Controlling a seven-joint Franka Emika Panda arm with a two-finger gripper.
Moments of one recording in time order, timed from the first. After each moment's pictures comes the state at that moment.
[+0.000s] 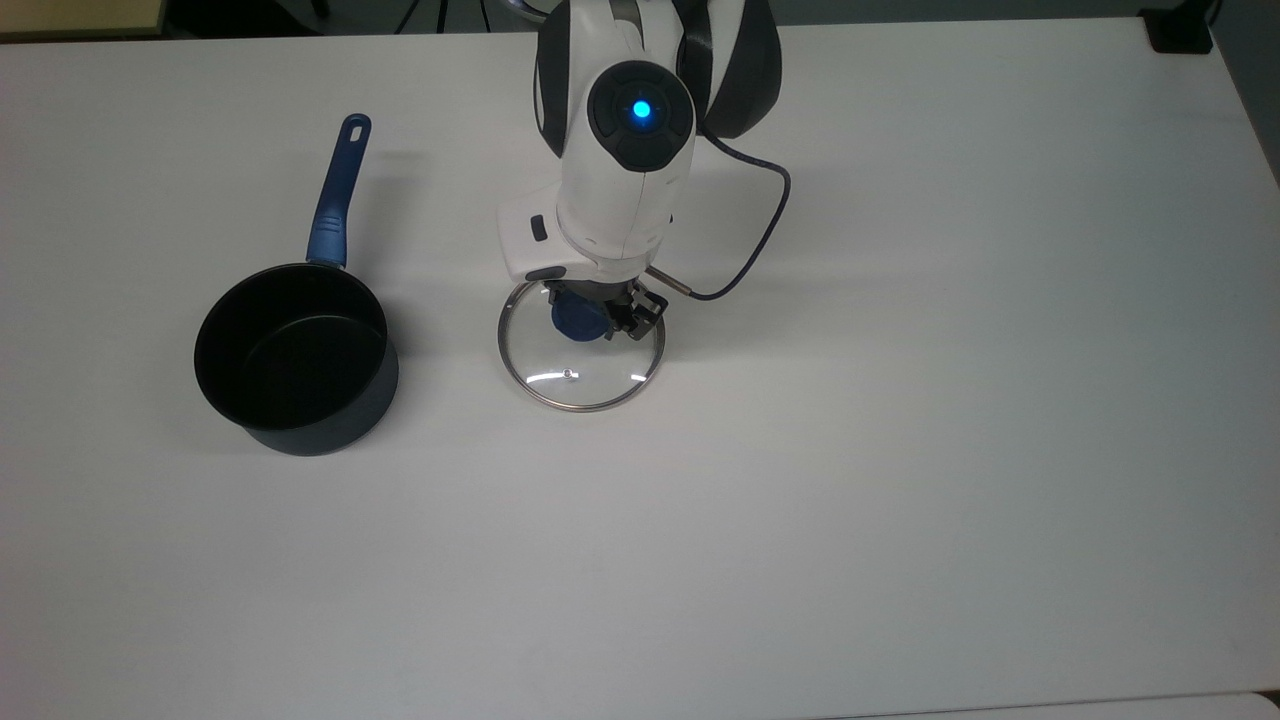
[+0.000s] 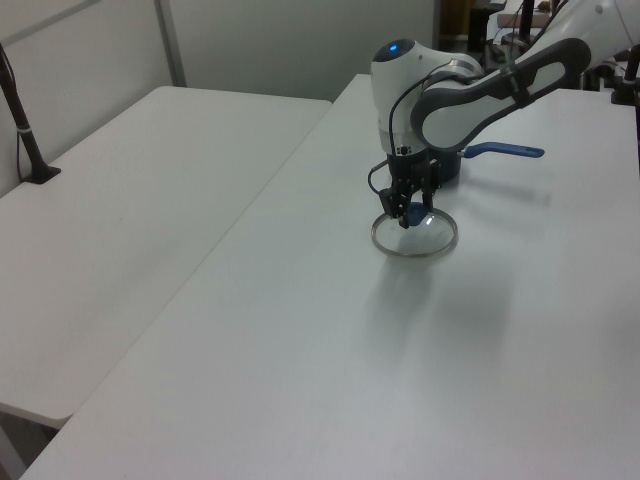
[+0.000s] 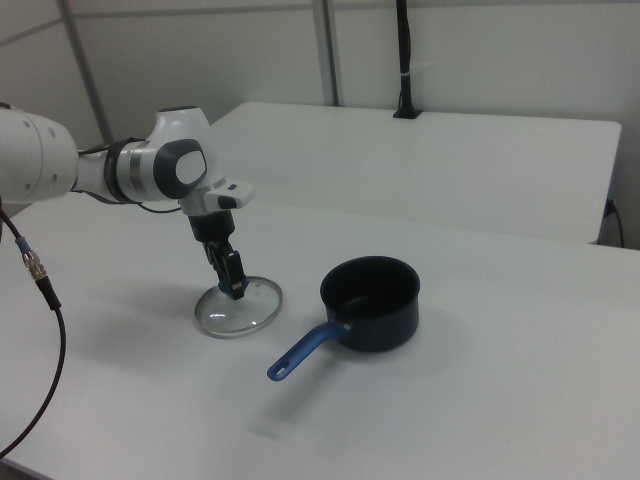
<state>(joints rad) 0.34 0.46 -0.22 -1.66 -0.05 2.00 0.66</state>
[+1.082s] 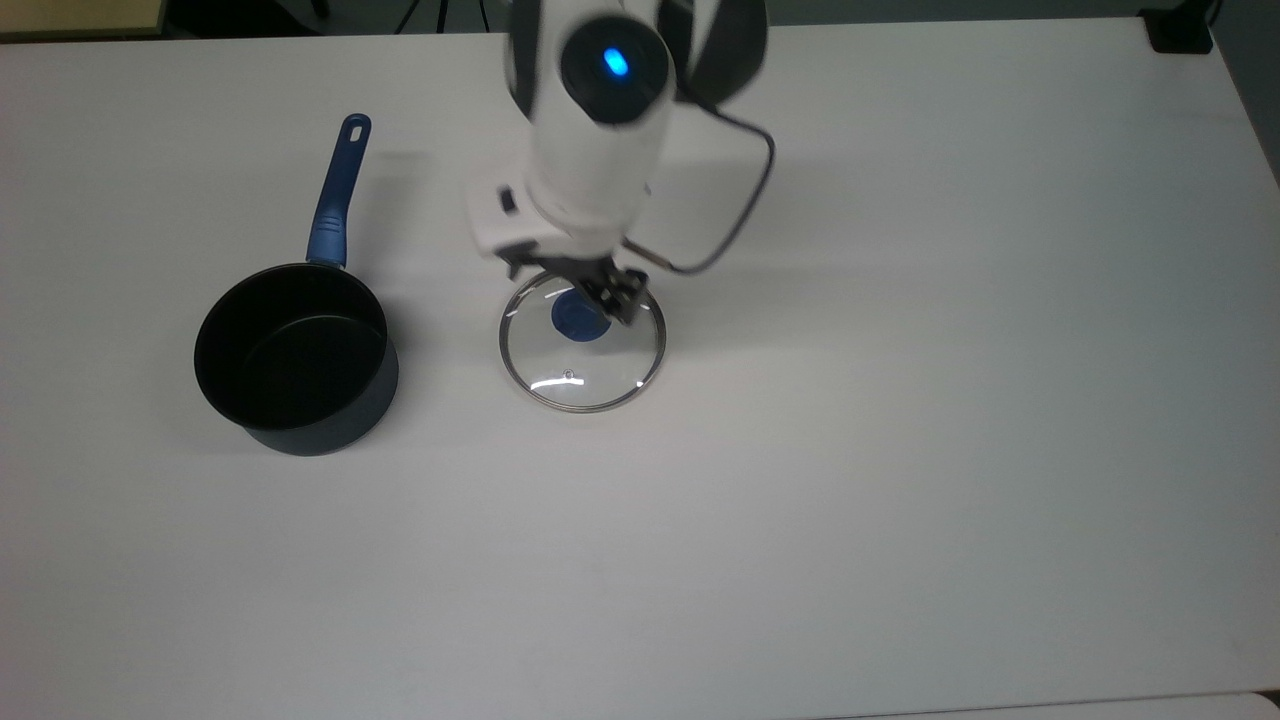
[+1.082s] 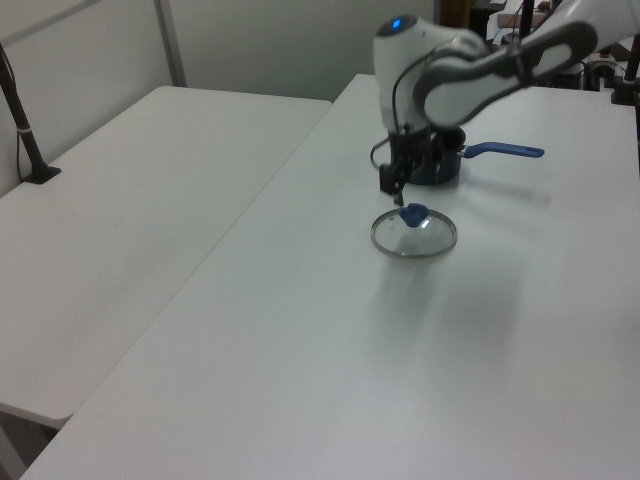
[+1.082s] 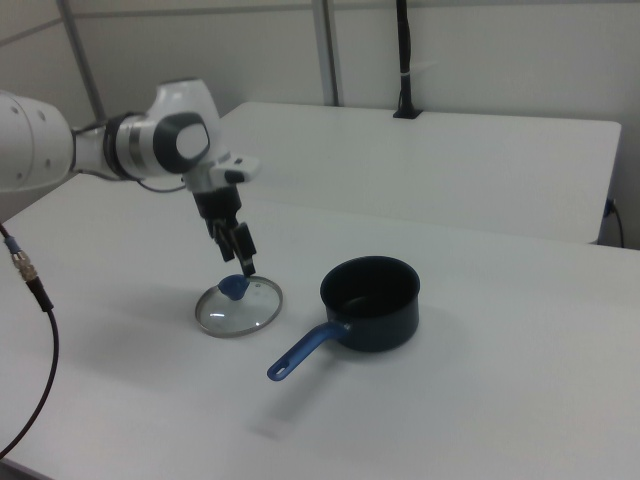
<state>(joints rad) 0.29 0.40 -0.21 -1.62 -0.09 1.94 0.58</state>
